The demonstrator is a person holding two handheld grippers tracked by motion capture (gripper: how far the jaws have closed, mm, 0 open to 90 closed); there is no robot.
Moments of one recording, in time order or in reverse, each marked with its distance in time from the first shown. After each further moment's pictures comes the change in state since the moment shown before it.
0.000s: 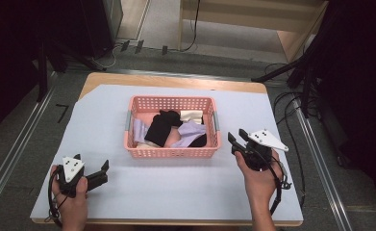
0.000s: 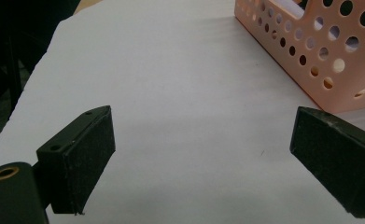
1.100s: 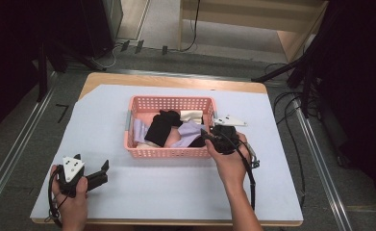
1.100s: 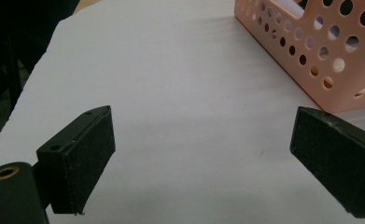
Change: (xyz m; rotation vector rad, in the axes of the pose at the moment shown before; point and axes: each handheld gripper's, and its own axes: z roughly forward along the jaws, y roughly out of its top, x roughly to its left) left arm 0.000 0.000 0.000 0.001 -0.001 0.002; right arm 0.050 0.018 0.070 0.225 0.088 0.008
